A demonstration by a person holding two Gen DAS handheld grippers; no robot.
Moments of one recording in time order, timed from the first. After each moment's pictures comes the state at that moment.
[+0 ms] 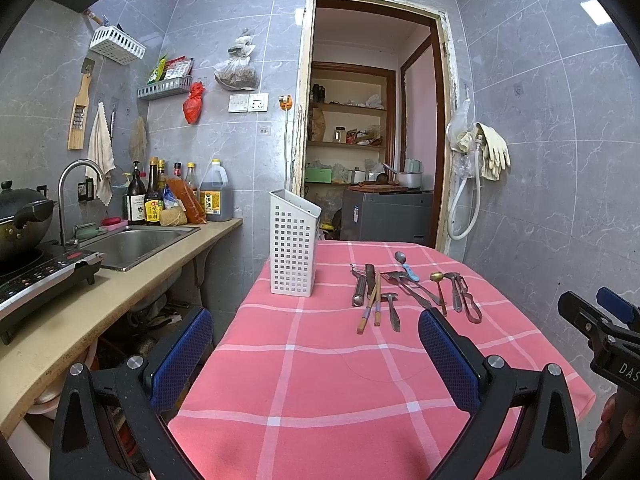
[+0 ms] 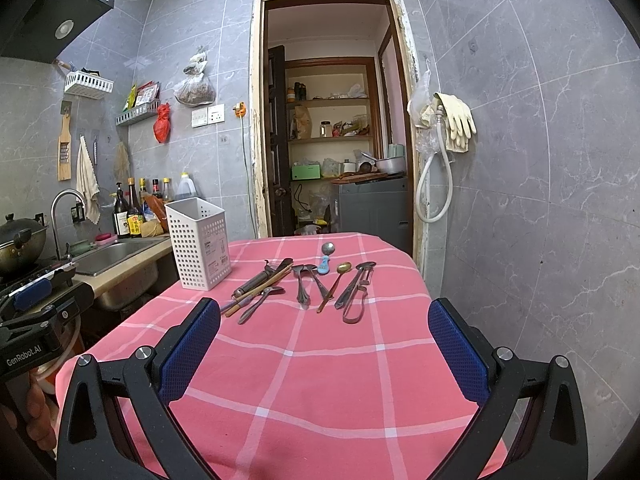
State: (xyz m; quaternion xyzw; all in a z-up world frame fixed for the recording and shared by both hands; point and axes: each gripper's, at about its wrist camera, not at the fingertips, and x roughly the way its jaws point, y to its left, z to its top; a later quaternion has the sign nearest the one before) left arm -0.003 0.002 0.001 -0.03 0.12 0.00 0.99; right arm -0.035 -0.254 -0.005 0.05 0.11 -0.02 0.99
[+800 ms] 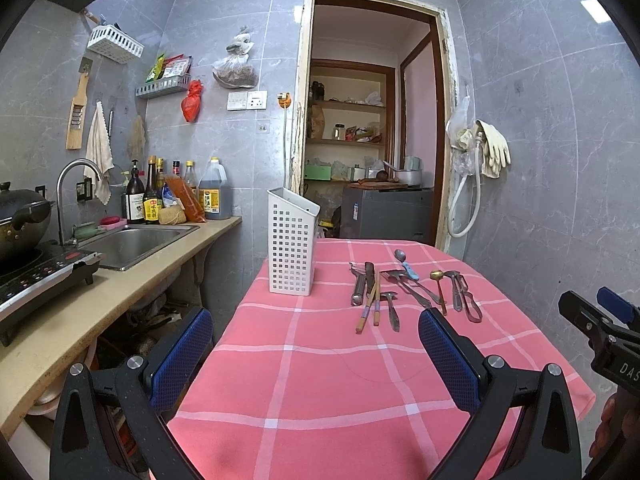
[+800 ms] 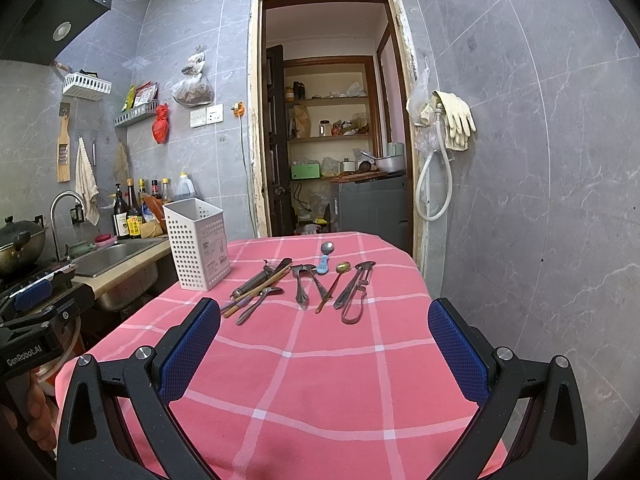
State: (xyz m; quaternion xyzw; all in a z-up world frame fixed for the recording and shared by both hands) left arm -0.003 -0.001 -0.001 -0.02 0.13 0.00 0.99; right arm -0.033 -0.257 -0.003 0.05 0.11 -0.02 0.99
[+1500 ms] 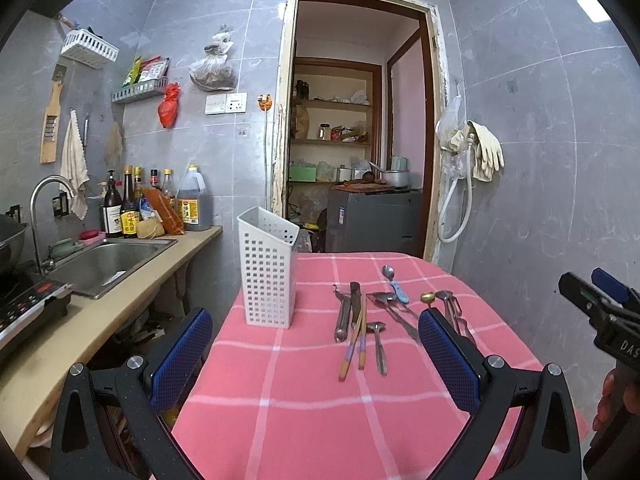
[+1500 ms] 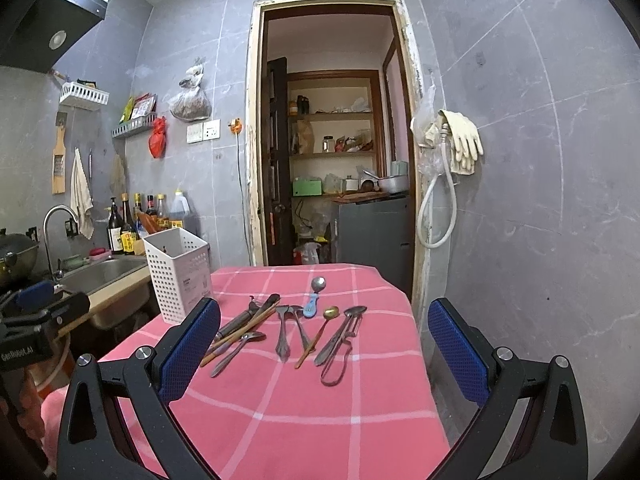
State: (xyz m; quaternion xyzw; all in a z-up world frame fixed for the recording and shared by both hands) left arm 0.058 -0.015 0.030 -0.02 0.13 -0.03 0.99; right arm 0.021 -0.283 0.035 0.03 0.09 -0.01 1.00
